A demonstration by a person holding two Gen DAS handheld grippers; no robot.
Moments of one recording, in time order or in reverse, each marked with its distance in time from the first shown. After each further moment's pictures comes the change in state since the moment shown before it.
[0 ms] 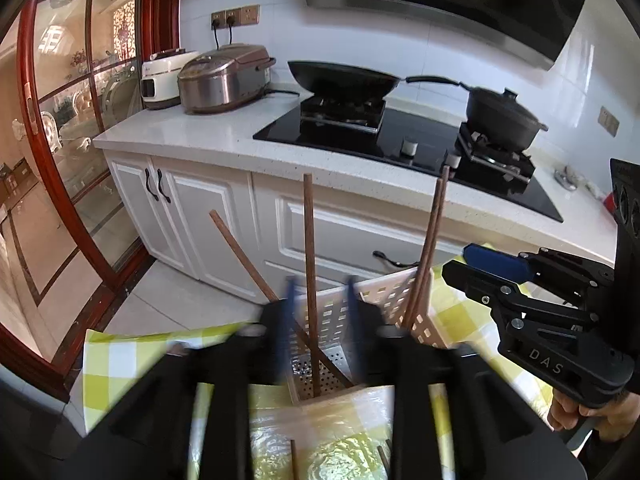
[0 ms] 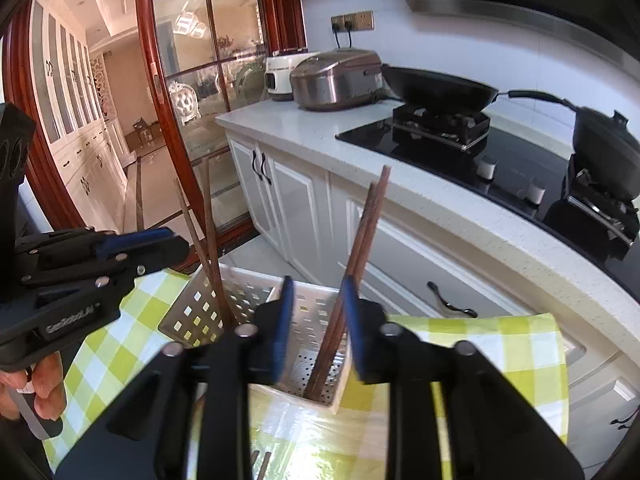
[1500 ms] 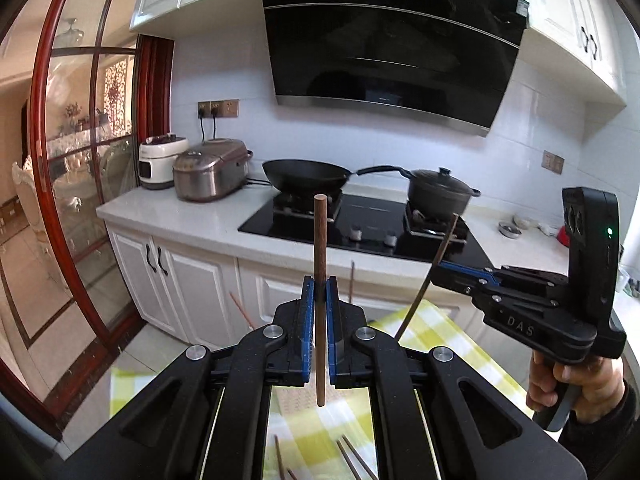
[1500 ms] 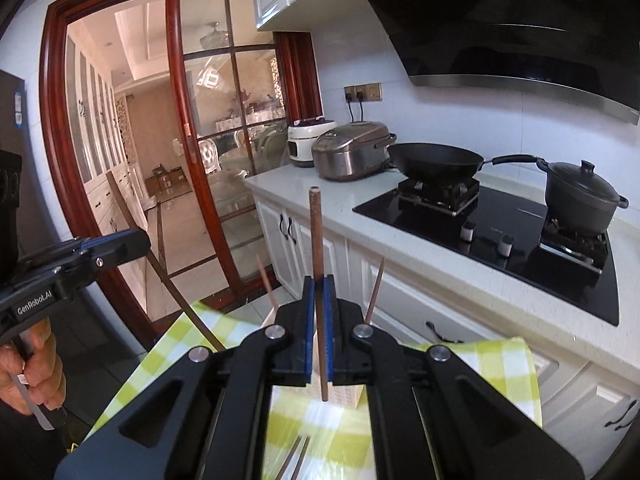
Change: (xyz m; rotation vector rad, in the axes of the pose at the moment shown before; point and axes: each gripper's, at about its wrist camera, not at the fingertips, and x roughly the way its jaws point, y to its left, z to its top) left arm -0.166 -0.030 0.016 0.050 -0.271 -0.084; right arm -0.155 0.016 0.026 0.007 -0.200 0.062
